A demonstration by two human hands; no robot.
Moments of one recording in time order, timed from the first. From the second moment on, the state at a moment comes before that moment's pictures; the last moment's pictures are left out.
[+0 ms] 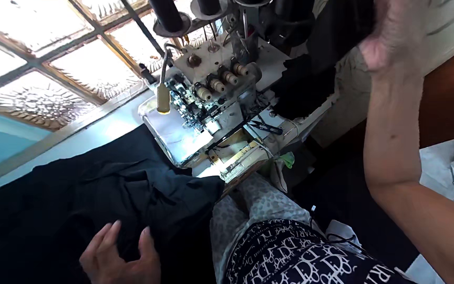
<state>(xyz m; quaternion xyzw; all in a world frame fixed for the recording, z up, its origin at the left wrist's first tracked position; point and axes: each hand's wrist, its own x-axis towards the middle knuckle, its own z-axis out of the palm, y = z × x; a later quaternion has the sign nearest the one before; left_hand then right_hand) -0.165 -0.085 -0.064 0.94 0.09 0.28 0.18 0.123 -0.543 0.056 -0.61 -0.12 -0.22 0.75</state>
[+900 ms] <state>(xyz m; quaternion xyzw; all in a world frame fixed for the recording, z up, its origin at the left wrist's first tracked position) -0.166 -0.208 -0.084 0.68 -0.07 0.22 0.70 -0.080 -0.373 -0.070 -0.52 -0.33 0.27 0.74</state>
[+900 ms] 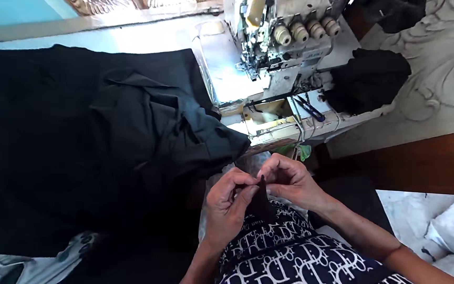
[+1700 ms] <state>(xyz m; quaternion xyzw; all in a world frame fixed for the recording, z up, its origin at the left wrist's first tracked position) -0.171 -0.213 -0.099 0.48 0.00 0.09 0.87 -0.090 -0.358 -0.067 -0.68 -0.37 0.06 0.63</state>
